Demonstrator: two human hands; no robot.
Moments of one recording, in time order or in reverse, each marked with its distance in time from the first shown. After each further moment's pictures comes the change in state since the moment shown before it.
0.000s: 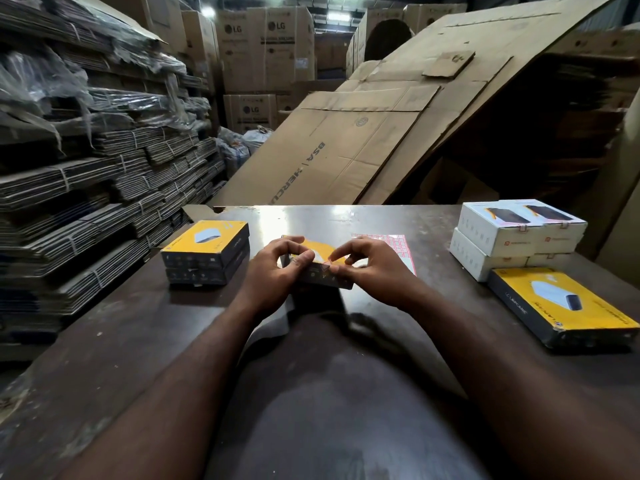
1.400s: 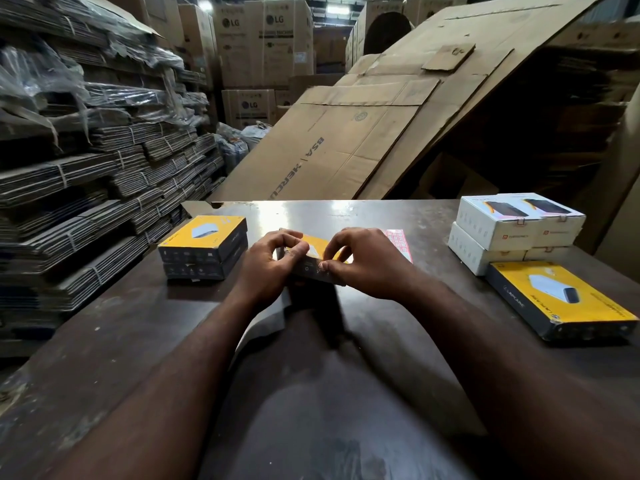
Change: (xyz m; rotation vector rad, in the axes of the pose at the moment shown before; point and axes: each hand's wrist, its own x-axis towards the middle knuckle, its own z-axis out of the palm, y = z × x) left_hand -0.003 0.010 -0.003 0.038 0.045 0.019; right_hand -0.005 -0.037 -0.004 -0.350 -0.070 -0.125
